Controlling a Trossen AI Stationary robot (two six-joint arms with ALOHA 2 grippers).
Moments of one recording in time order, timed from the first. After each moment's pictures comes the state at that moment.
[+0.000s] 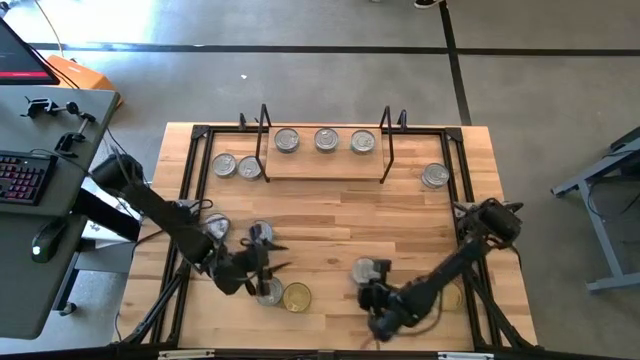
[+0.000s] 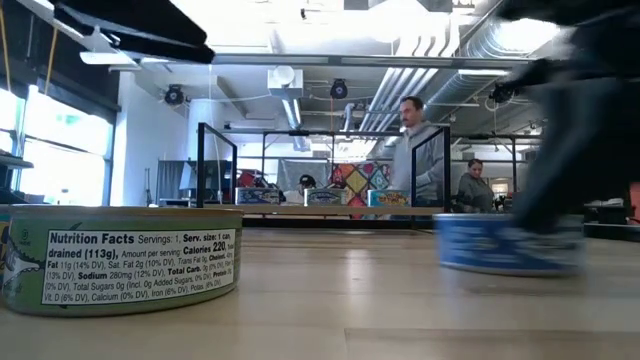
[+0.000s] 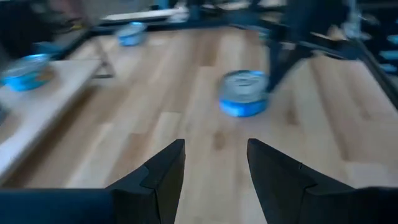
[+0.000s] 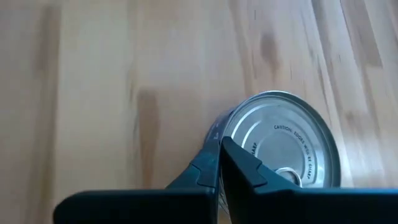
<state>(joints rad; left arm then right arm) -0.69 1.43 0.73 0.08 -0.81 -0.33 0.72 1.97 1.24 -0.60 0.58 0.66</state>
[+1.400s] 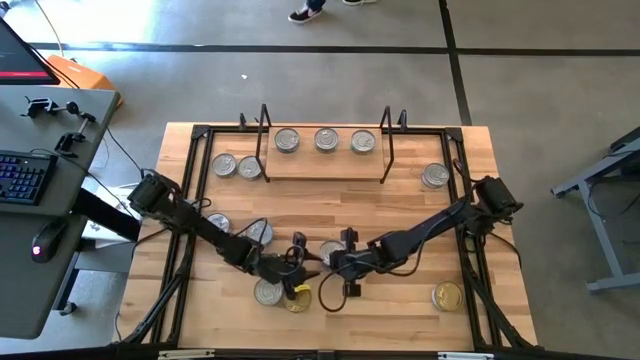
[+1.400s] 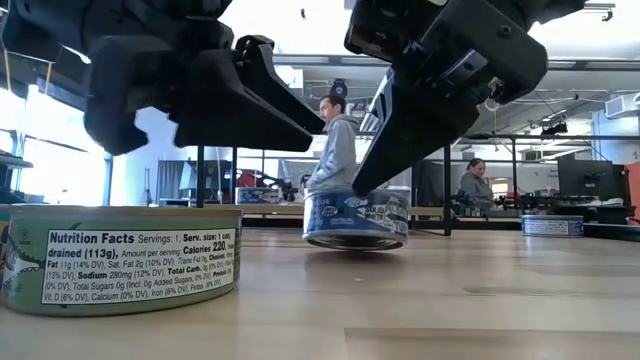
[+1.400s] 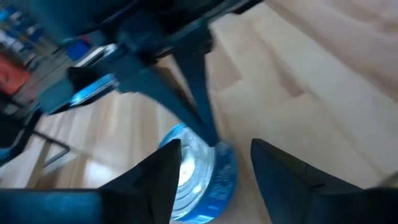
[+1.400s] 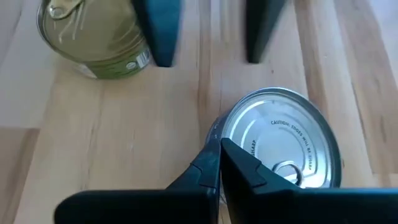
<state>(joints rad) -0.49 1.80 0.80 0.49 -0.49 0.33 0.40 1.86 1.14 -0.21 0.25 0.26</state>
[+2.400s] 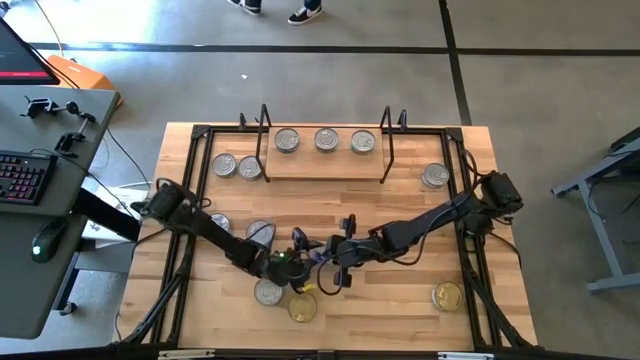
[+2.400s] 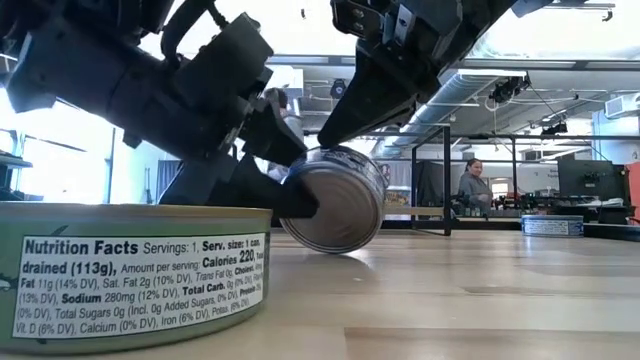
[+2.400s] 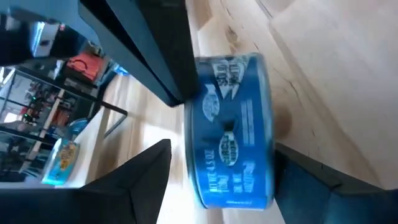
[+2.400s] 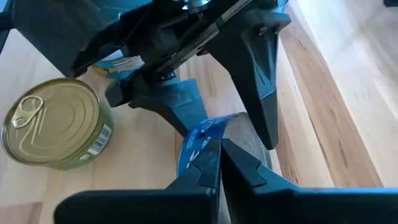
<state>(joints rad) -0.48 1.95 0.80 0.58 -0.76 0.49 0.34 1.80 1.14 -0.13 0.27 0.34</state>
